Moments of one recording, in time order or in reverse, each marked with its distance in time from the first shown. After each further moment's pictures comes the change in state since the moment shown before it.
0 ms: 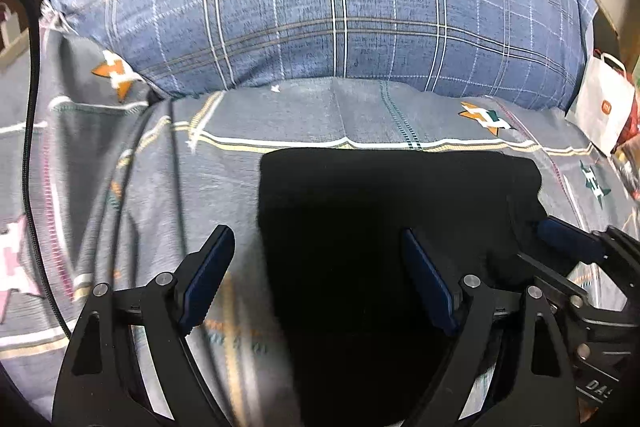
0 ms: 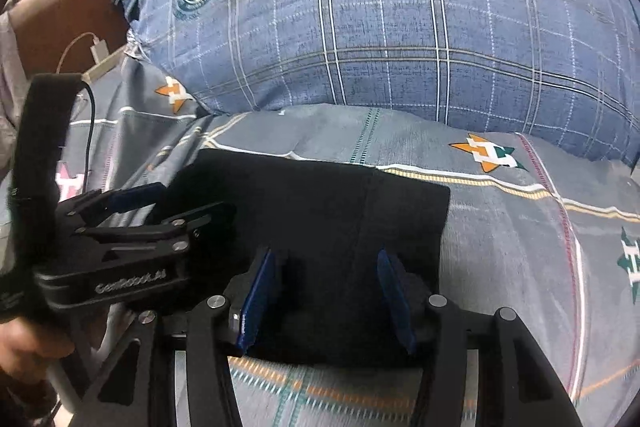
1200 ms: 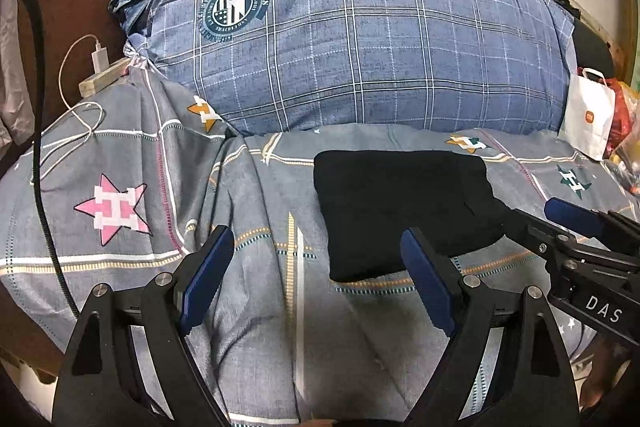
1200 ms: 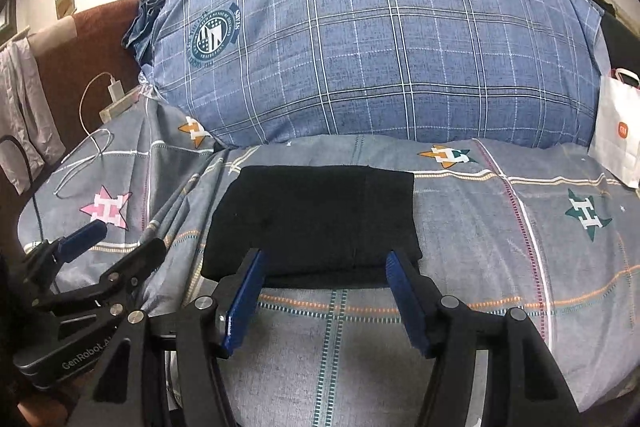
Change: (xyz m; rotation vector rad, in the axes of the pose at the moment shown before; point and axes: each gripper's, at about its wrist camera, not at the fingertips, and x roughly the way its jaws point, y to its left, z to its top) left arm -0.137 -0.006 -0.071 -0.007 -0.213 0.118; right arm -0.096 0.033 -0.038 0.087 -0.129 -0.055
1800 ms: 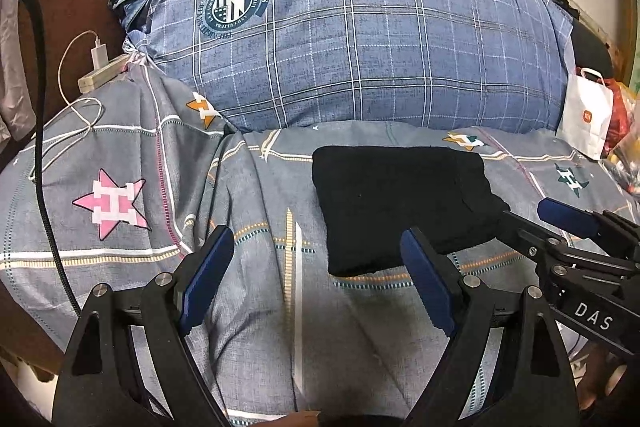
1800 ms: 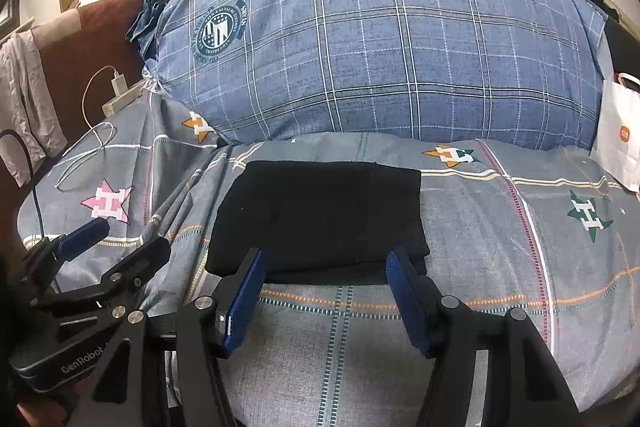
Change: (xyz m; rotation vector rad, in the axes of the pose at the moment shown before) left arm 0.000 0.000 -0.005 0.000 0.002 -0.007; right arm 0.002 0.006 -0.004 -0.017 0.007 -0.001
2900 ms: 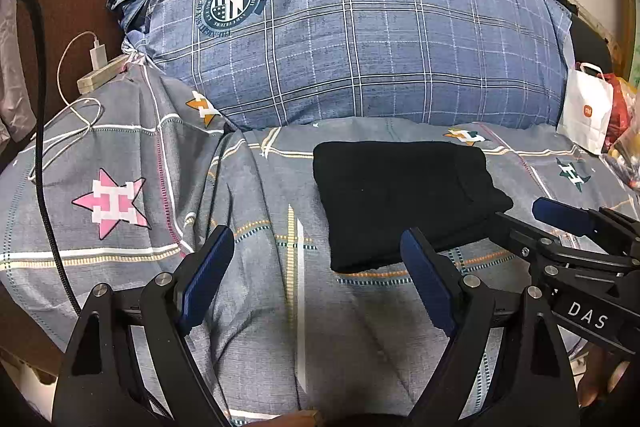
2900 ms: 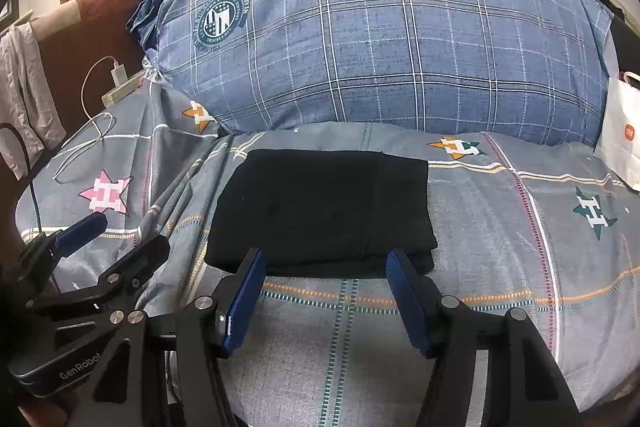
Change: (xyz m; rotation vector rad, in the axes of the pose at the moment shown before) left arm 0.003 0.002 -0.004 0.014 0.002 -0.003; right arm 0.009 0.001 0.001 -0.014 0.032 0.014
